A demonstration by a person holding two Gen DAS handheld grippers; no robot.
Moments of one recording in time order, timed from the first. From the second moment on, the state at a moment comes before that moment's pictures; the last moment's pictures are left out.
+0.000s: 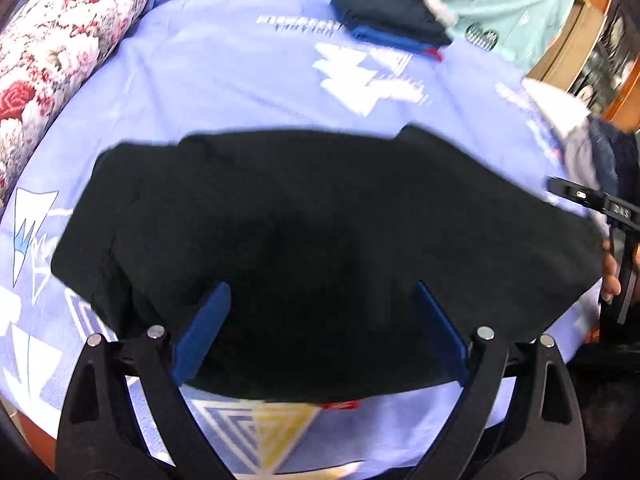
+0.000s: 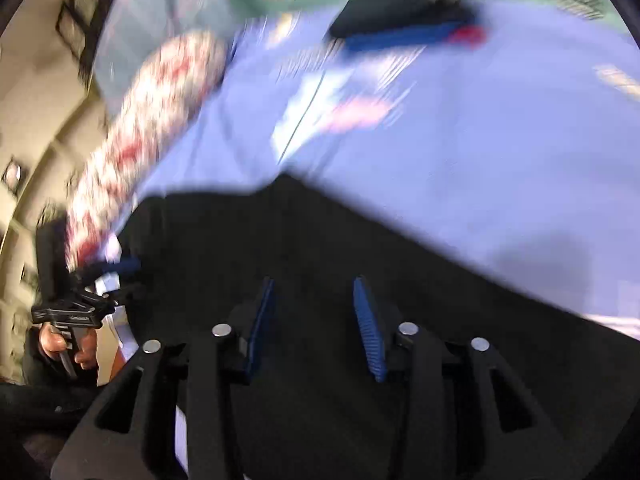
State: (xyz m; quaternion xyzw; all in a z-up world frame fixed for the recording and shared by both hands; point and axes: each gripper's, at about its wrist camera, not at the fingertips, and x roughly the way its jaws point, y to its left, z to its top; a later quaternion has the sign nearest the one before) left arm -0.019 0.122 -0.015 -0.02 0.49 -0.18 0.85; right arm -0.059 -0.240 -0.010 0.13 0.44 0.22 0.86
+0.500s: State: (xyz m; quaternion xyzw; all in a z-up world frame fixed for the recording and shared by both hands) left arm 0.009 0.053 -0.024 -0.05 0.49 -0.26 0.83; right arm -0.175 -0.536 -0.017 0.19 0.47 -0.13 0.85
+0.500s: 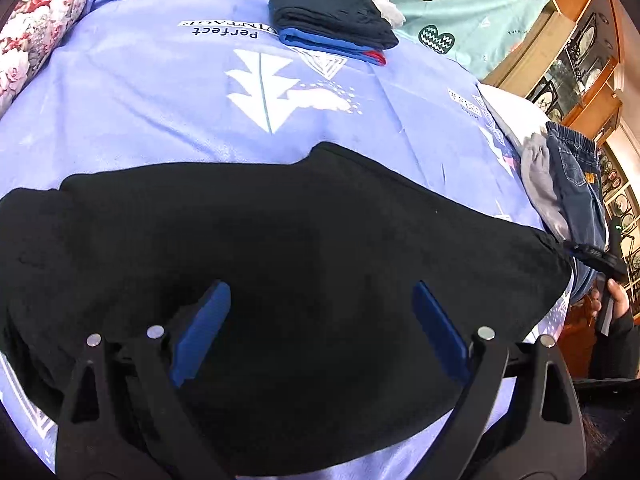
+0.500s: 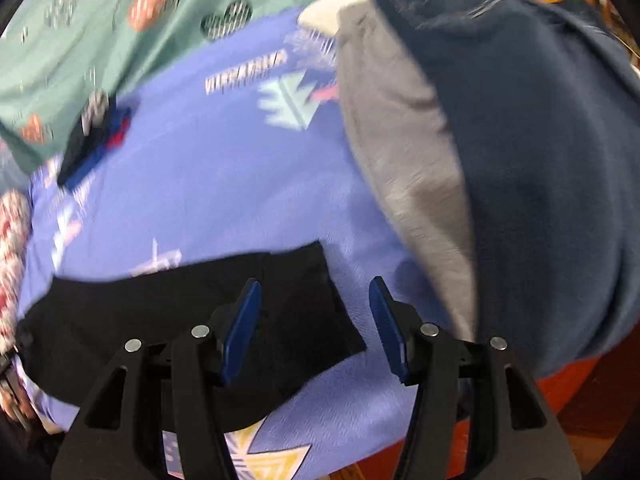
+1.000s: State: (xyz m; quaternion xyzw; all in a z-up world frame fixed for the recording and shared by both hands) left arm 0.007 0.059 -0.037 -0.07 0.51 -0.25 0.82; right arm -0.144 -0.517 -0.016 0.07 0.49 -0.13 0.86
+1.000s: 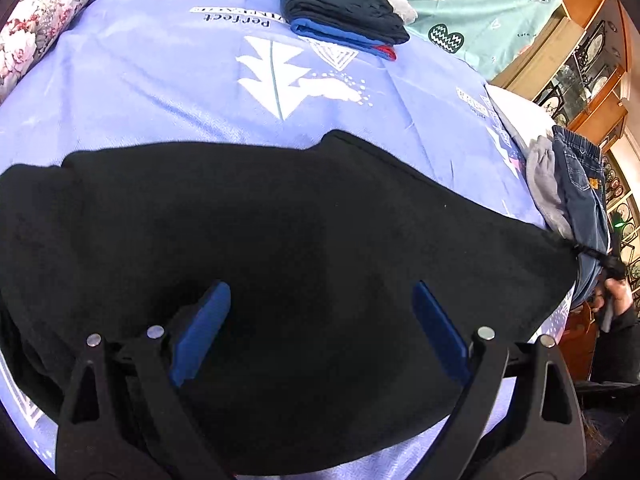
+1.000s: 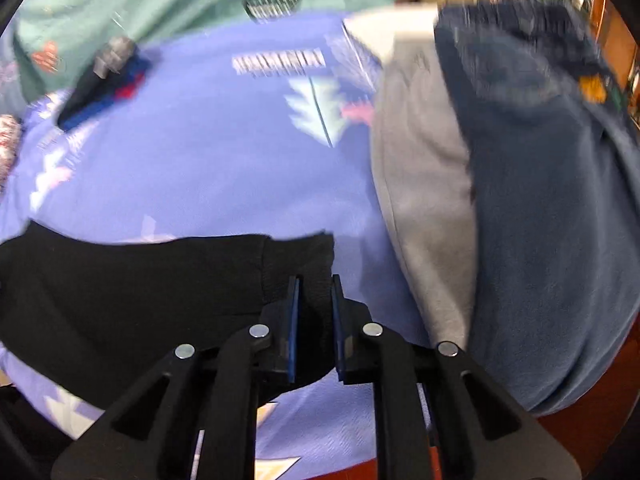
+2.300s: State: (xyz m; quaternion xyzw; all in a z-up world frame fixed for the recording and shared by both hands) left arm 0.001 0.055 -0.041 -0.07 0.50 -0.28 0.82; right arm -0.199 -0.507 -0.029 0.35 0.39 -0.08 0.85
